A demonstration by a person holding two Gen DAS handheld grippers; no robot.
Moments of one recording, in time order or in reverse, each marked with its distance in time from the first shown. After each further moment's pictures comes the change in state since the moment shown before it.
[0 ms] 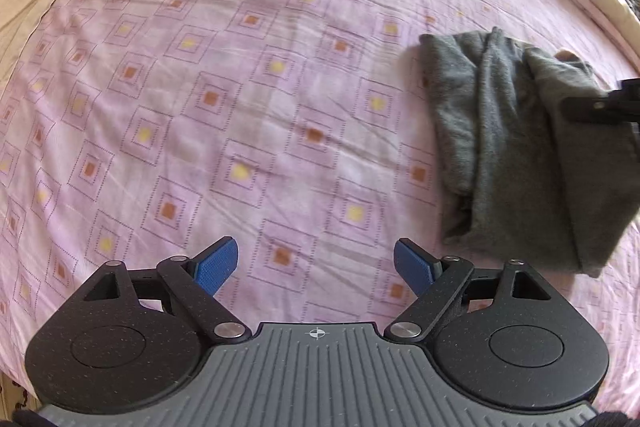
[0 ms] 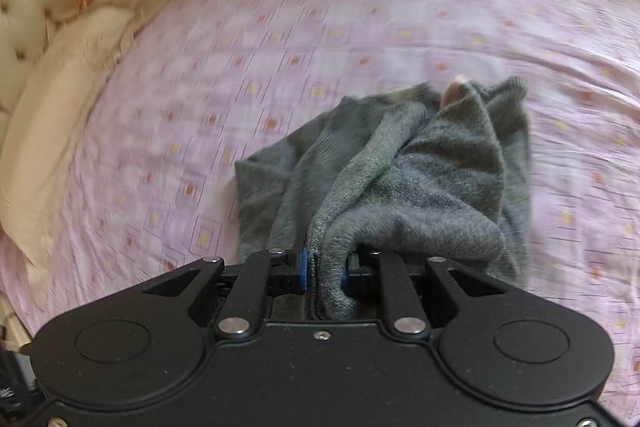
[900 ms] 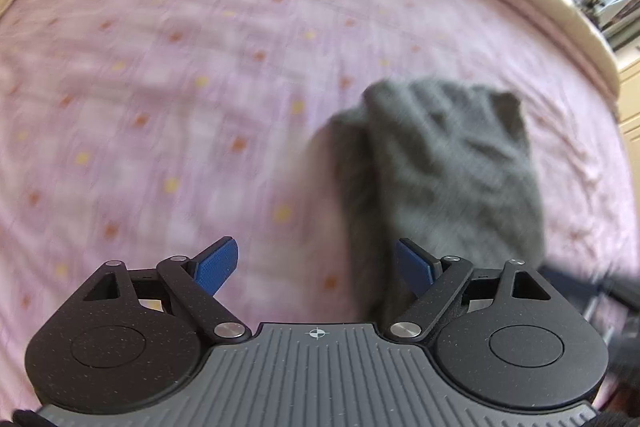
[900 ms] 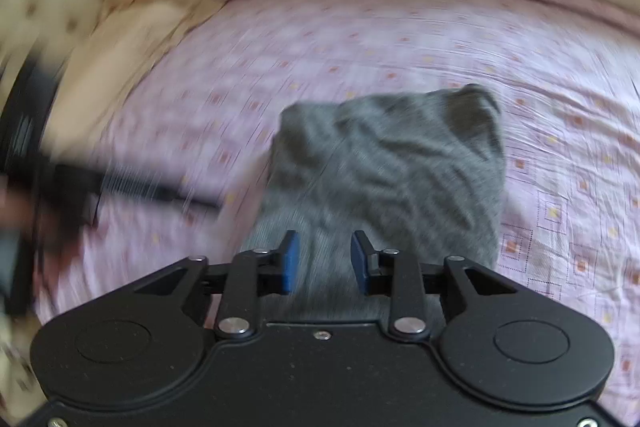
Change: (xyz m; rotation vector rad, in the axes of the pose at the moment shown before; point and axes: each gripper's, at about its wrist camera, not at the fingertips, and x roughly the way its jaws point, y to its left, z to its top) left arm 0.014 -0.035 0.082 0.107 0.004 -0.194; right arm -0.061 0.002 -0.075 -0.192 -0.157 0.037
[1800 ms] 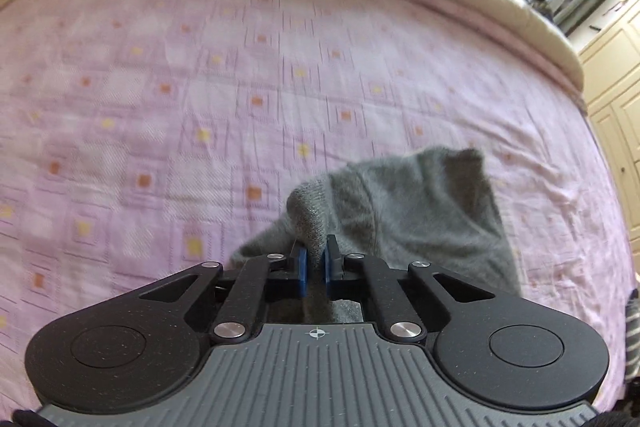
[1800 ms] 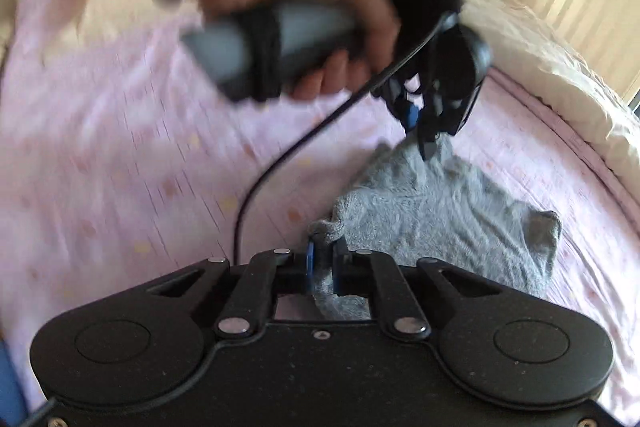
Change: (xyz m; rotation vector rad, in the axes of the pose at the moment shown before) left arm 0.040 -0.046 0.059 0.157 -0.104 -0.068; right arm 0.020 0.096 -0.051 -0.598 -0.114 -0.060
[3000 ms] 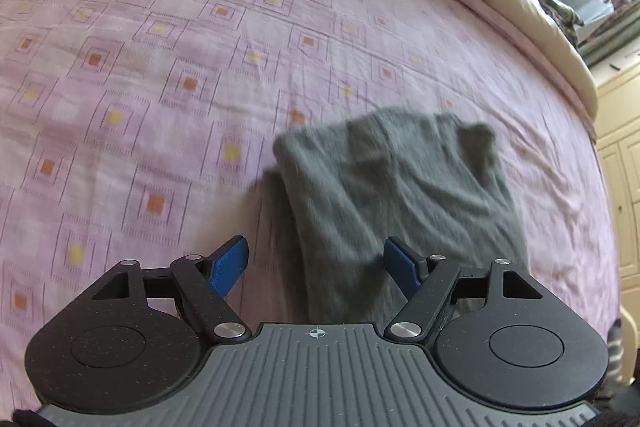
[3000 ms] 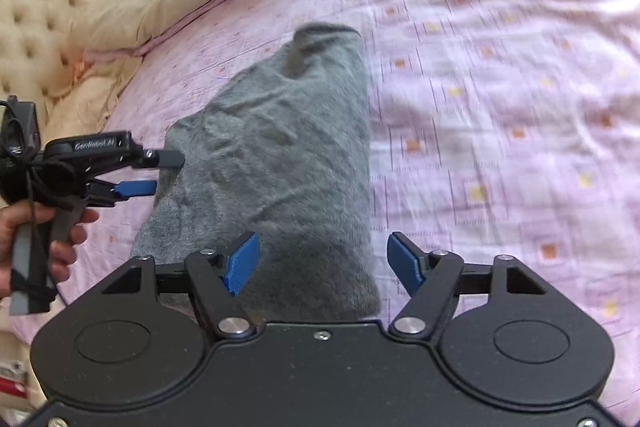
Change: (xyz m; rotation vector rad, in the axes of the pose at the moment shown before) left arm 0.005 0.032 -0.032 -0.171 0.035 -0.020; right arm -0.011 -0.151 -0.129 1.043 0.060 0.053
